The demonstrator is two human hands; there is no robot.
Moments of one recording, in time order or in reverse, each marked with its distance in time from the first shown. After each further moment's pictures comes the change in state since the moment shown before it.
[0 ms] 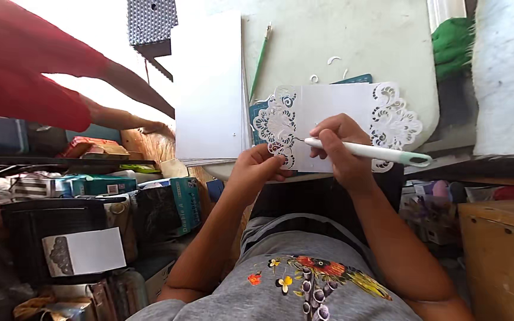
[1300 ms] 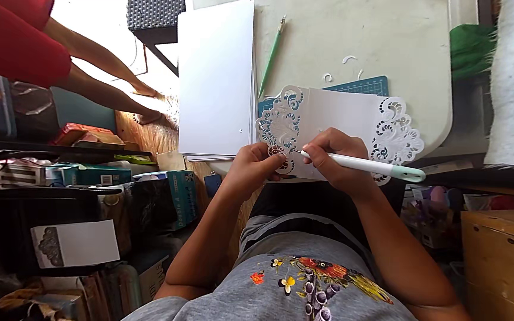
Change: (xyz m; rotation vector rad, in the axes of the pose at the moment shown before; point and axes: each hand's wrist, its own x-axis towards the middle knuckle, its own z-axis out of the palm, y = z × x) left_hand 0.000 0.004 -0.016 0.106 0.024 -0.039; right_hand 0.003 0.000 0.011 -0.150 -0.164 -0.050
